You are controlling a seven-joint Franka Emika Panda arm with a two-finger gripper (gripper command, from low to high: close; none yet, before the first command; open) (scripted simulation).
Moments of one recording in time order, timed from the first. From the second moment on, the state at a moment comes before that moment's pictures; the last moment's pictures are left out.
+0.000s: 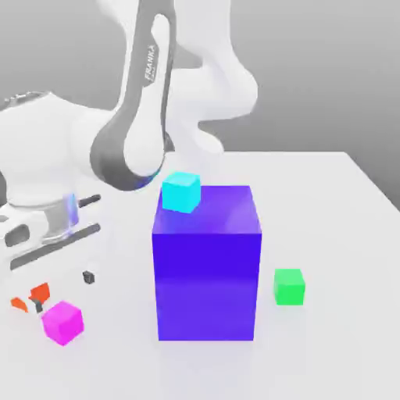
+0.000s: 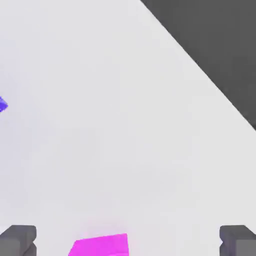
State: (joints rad) arm 0.16 0.17 -0.64 -2.59 0.38 2.73 -0.98
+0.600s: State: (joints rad) arm -0.08 0.42 -0.38 -2.54 0.65 2.89 -1.27
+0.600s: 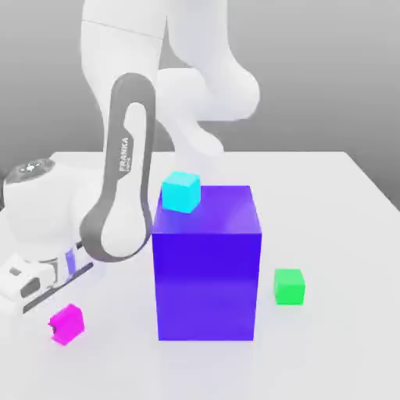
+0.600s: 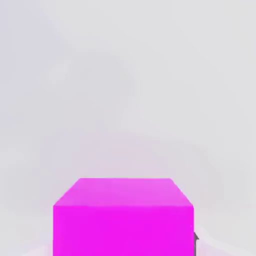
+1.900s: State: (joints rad) arm 0.65 -0.19 -0.07 -2.98 -0.02 2.79 -0.70
